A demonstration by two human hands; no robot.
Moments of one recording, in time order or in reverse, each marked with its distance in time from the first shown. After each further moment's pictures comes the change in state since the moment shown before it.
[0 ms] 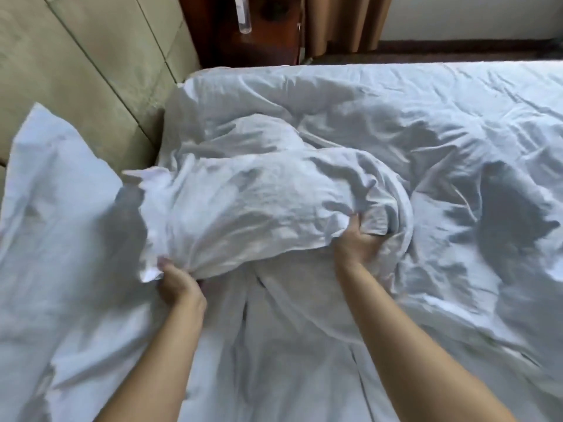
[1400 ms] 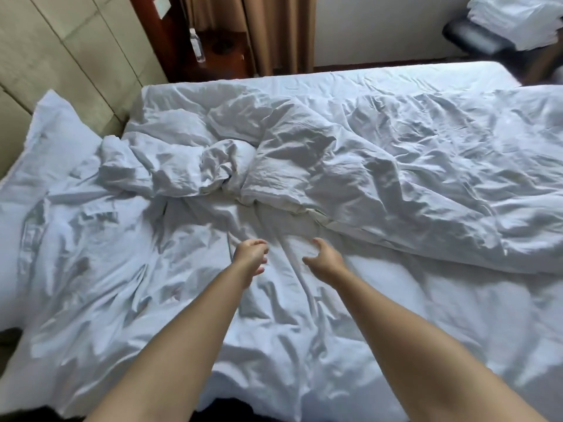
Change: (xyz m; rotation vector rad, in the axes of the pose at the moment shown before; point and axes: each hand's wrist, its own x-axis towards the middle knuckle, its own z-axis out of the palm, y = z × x) left_hand -0.465 -0.249 -0.179 0.682 -0.796 0.123; right_hand 0.009 0.099 -0.523 -0.903 -0.679 -0.429
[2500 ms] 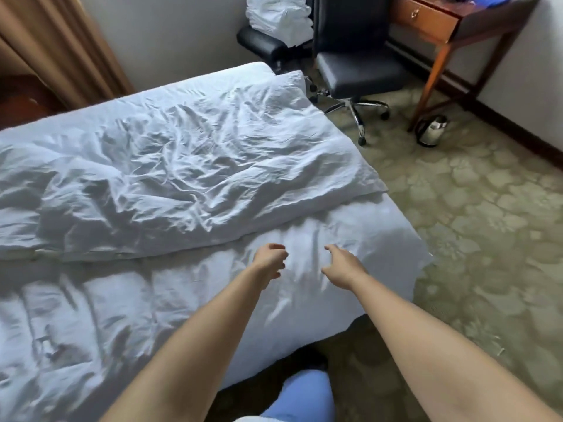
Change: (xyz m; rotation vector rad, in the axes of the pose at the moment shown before) left_hand -0.276 -0.051 0.689 0.383 -0.443 0.109; right_hand -0.170 0.594 -0.438 -0.092 0.127 0.233
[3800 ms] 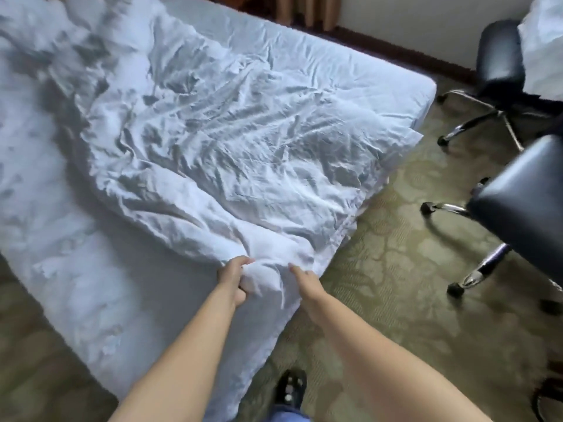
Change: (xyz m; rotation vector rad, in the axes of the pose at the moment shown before) left_hand 0.374 0.342 0.266 -1.343 0.944 -0.354; right_hand 0.556 0.079 -0.330 0.234 -0.809 -0.053
